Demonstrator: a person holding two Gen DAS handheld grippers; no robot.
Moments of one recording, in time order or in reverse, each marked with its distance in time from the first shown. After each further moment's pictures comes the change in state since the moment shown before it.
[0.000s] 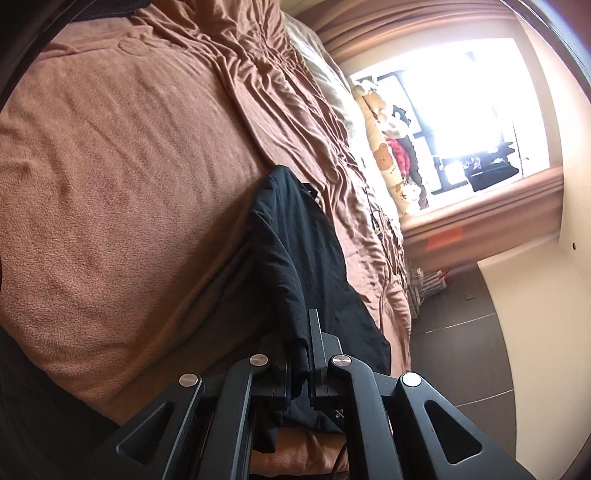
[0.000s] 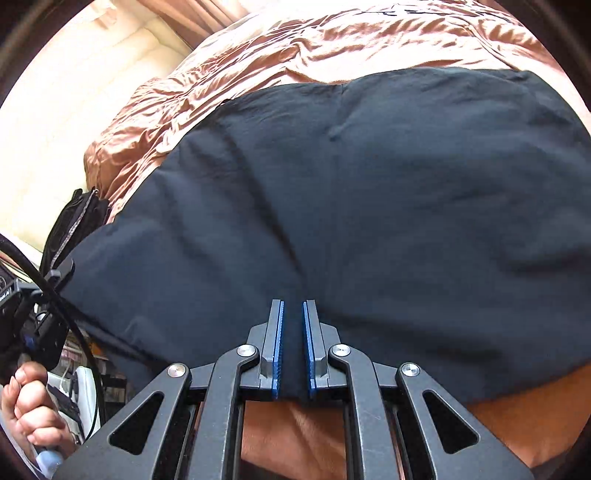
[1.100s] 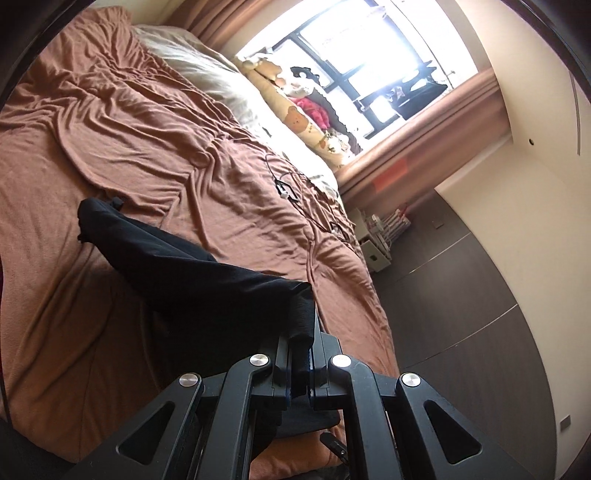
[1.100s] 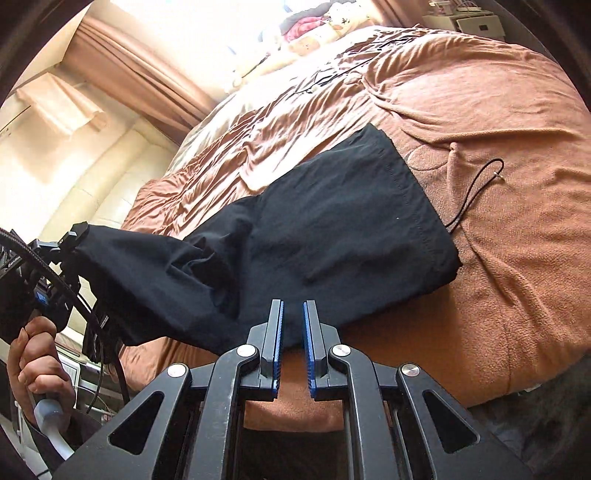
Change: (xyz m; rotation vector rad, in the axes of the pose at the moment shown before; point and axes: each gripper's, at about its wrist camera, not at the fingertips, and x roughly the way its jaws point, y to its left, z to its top) left arm 0.068 -0.189 -0.040 0.362 0.085 -0.102; right arm -0.165 -0.111 -0.070 0.214 -0.300 0.072
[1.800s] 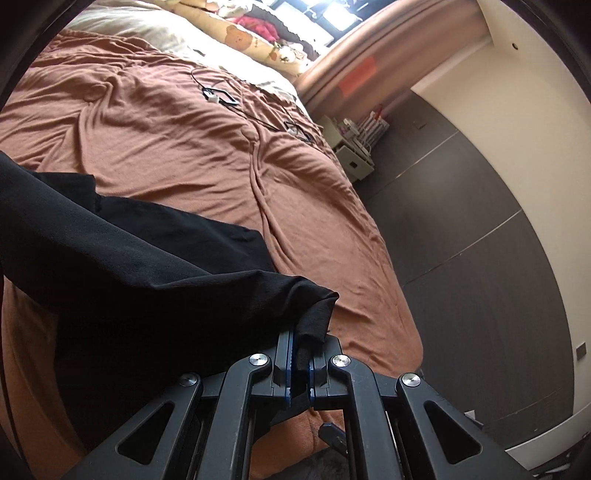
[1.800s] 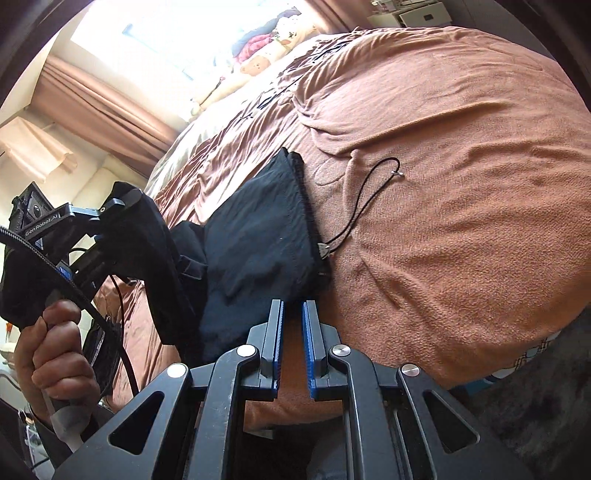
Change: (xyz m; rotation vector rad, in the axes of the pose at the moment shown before) left arm 0.167 -0.077 -0.067 0.196 0.335 -0.034; right arm -0.048 -0.063 -0.009 0.135 -0.054 -0.071
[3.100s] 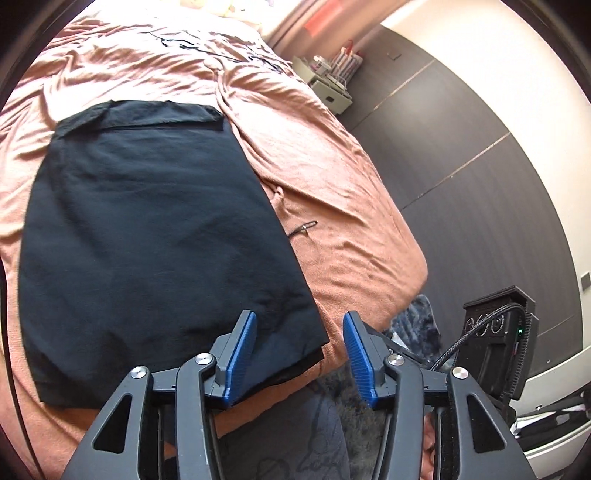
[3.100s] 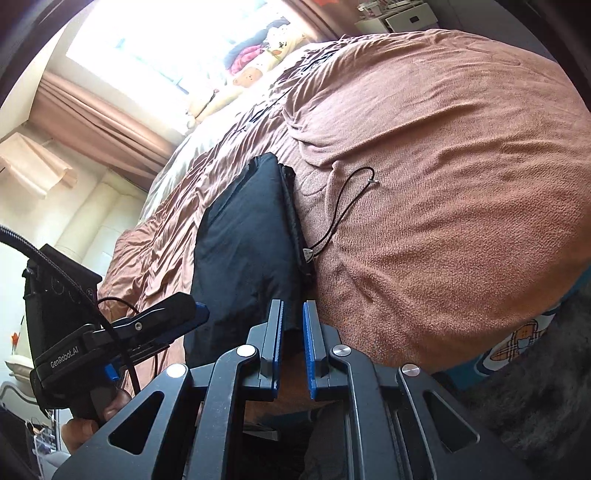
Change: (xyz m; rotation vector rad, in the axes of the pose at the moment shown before) left arm 0.017 -0.008 -0.078 0.132 0.190 -0.019; right arm -0.032 -0.010 -0.001 0.035 -0.022 0.018
